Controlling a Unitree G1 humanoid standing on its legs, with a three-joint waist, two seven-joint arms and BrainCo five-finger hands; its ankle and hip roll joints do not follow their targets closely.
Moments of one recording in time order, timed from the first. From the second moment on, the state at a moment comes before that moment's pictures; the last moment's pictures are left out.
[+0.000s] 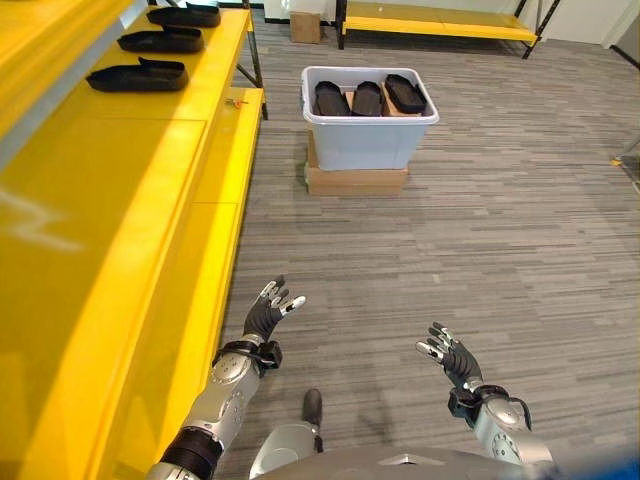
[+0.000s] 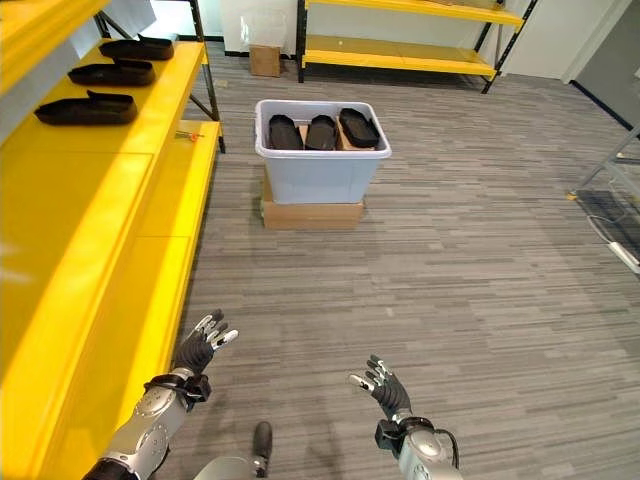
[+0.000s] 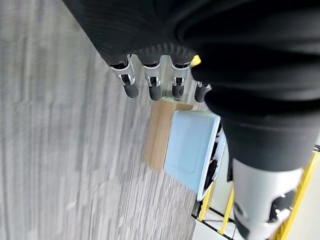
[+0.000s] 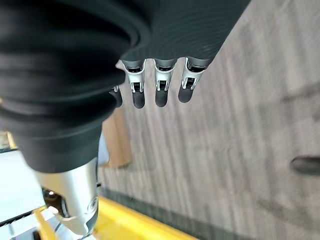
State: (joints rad) left arm 0.04 0.35 -0.28 0.35 -0.61 -0.09 0.04; right arm 0.13 -0.28 0.30 0.46 0.54 -0.07 0.03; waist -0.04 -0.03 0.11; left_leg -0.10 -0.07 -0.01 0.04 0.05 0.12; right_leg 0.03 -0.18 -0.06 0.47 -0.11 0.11
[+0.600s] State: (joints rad) left arm 0.12 0.25 -0.28 0.42 -0.60 -0.09 0.04; right arm 0.18 -0.32 0.30 0.47 0.52 -0.06 0.03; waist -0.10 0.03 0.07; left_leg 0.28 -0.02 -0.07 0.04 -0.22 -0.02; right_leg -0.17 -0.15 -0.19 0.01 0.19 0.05
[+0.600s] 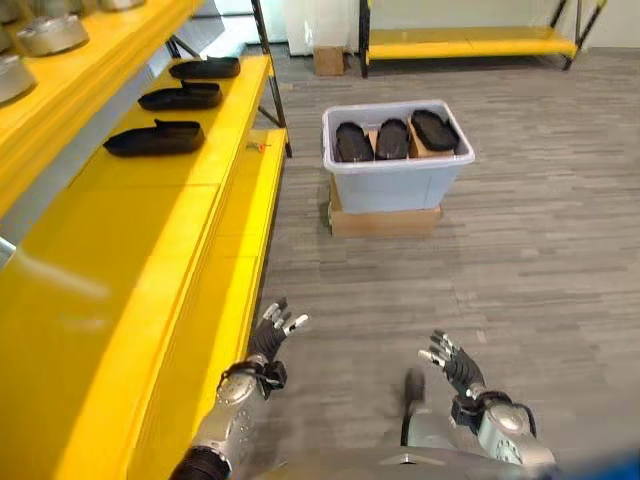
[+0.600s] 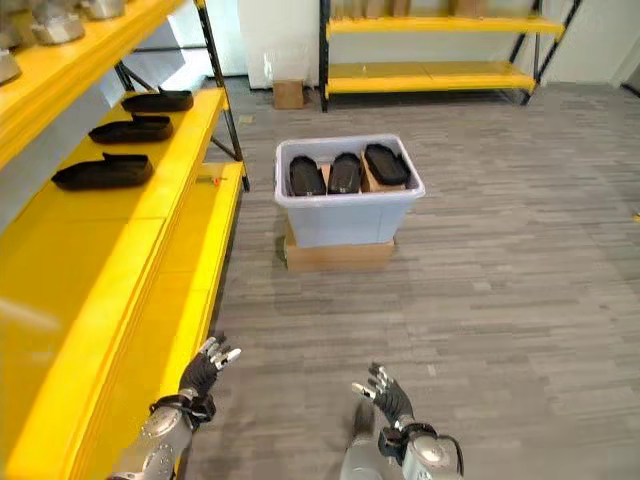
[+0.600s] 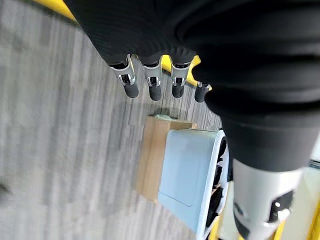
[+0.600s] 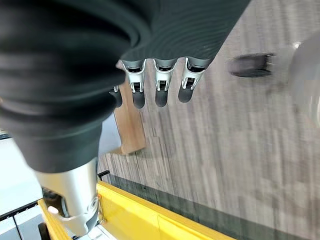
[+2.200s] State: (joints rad) left arm 0.11 0.33 -0.27 0.39 -0.60 -0.09 0.04; right arm 0.16 -0.32 0.33 0.34 0.46 -0.06 0.04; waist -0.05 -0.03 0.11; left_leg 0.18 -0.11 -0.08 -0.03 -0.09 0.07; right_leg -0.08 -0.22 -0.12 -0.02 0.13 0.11
